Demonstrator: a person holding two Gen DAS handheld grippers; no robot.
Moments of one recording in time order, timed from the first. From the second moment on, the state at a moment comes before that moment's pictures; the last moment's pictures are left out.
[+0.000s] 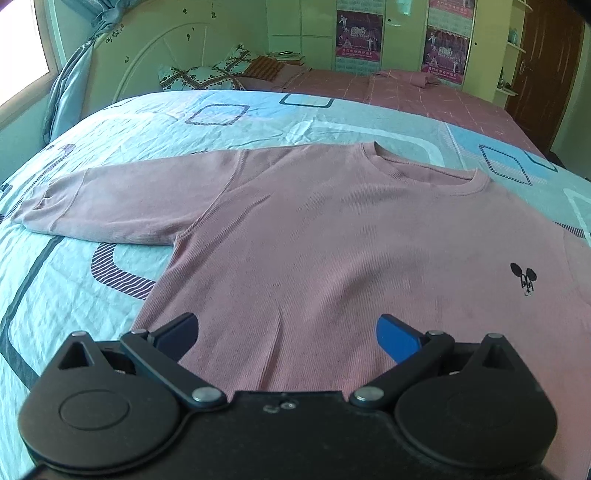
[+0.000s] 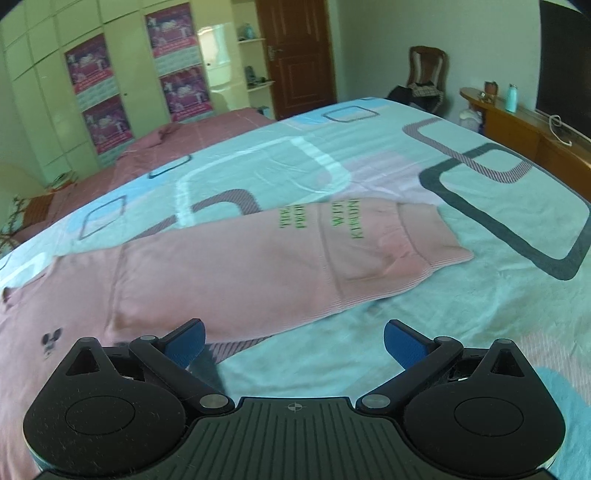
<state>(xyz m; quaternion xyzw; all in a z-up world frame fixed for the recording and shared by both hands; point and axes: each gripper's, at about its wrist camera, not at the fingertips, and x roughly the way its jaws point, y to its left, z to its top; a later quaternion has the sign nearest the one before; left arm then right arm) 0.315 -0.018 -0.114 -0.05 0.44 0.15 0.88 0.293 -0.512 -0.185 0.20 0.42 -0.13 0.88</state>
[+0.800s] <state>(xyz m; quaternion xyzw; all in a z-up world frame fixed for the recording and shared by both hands) 0.342 -0.021 -0.131 -0.05 0.47 0.11 0.87 0.327 -0.602 -0.245 0.29 0.40 -0.24 0.83</state>
